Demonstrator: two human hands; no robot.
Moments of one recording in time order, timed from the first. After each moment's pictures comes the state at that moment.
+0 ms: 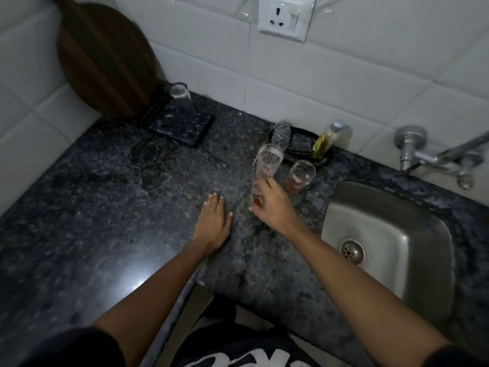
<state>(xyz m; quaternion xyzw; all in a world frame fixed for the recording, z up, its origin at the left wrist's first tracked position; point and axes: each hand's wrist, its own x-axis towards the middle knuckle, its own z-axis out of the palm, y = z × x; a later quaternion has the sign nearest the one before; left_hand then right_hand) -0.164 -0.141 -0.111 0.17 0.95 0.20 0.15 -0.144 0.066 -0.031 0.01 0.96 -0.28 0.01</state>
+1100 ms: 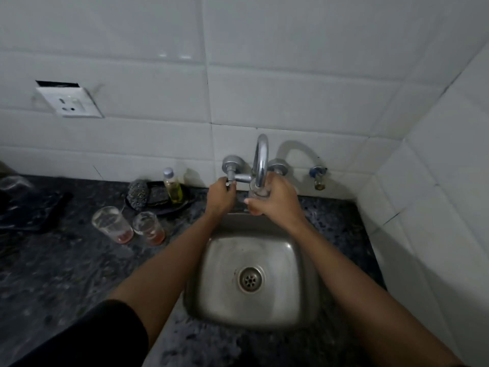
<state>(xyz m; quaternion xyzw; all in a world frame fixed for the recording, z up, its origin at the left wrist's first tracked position) -0.144 0.329 0.026 0.18 0.87 0.45 0.11 0.007 0.435 0.100 0.20 0.90 -0.33 -0.20</state>
